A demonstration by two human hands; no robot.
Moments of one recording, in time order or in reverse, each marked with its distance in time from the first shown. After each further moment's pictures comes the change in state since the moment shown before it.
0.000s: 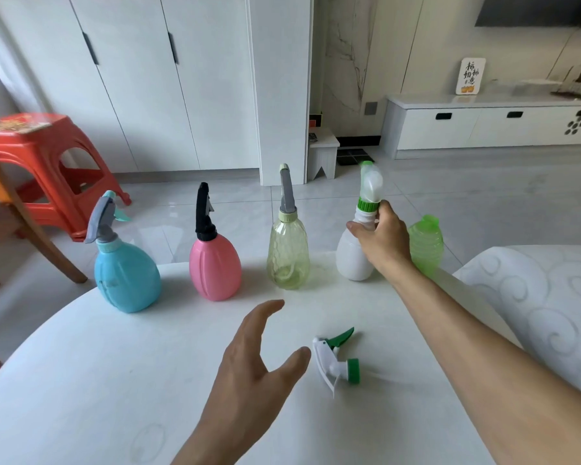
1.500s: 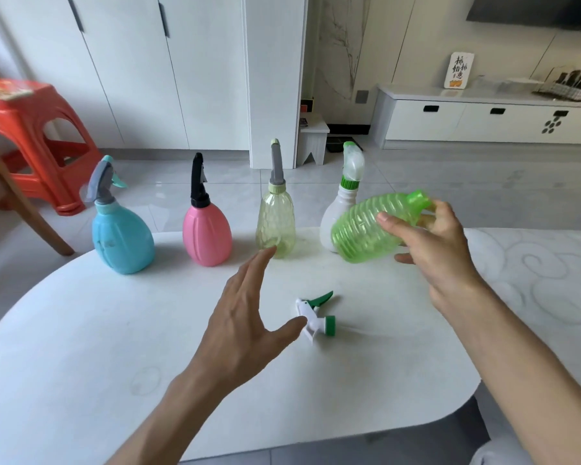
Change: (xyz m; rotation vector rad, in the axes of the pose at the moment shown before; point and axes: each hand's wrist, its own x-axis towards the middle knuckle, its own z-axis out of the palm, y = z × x) left_hand -0.012 0.017 -0.004 0.311 0.035 0.353; right_hand -0.095 -0.018 -0.114 0.473 -0.019 0.192
